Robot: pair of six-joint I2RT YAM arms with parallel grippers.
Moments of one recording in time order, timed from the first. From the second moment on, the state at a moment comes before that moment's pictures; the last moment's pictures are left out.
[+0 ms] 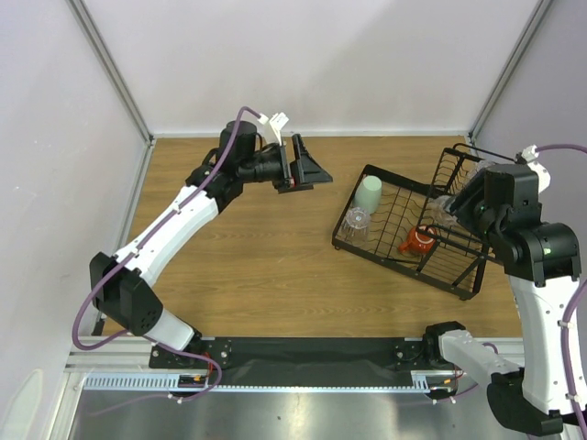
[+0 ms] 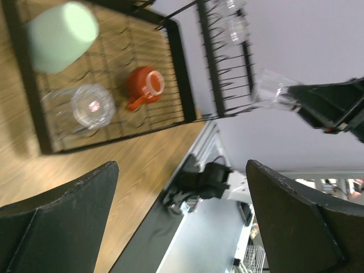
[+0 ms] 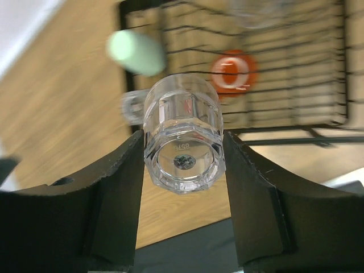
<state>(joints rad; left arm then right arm) -0.53 1.51 1.44 -0.29 0.66 -0.78 0.18 0.97 1.58 -1.25 0.31 0.73</state>
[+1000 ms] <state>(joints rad) -0.46 1.51 1.47 -0.43 0.61 -0.68 -0.03 1.17 1.55 -1.27 0.34 0.62</state>
